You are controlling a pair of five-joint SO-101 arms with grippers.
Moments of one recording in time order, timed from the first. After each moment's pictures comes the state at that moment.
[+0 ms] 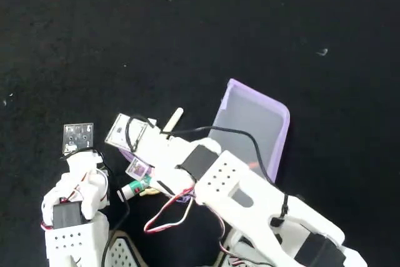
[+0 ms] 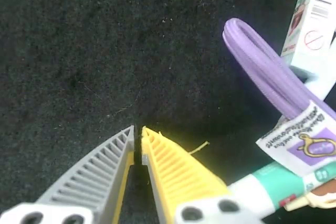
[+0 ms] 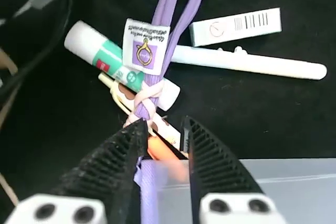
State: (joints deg) left arm -15.4 -102.8 96.2 73.2 -7.0; right arm -49.7 -30.6 47.7 61.8 14.7
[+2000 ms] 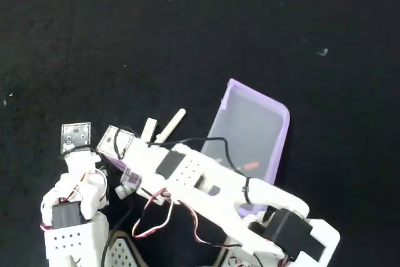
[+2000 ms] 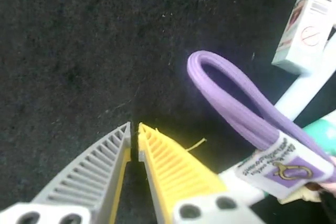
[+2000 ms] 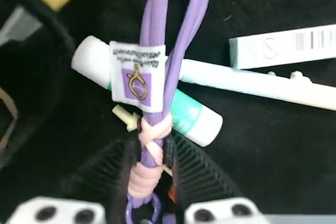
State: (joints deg) left arm -15.6 -102.8 96.2 73.2 -6.9; right arm -54.6 -12.6 46.4 51.4 9.7
